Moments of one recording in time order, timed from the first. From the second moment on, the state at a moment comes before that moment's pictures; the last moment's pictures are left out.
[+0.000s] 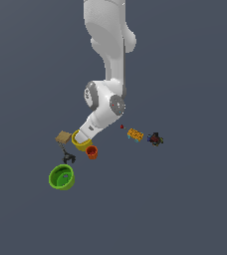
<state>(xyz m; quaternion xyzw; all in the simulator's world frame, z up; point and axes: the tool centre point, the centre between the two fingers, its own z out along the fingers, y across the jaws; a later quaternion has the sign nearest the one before) -0.102 -0.138 0.077 0.83 0.47 -0.25 0.18</state>
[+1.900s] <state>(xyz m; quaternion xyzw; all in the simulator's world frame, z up) -0.031 -0.164 0.210 0.83 0.47 -0.24 0.18</state>
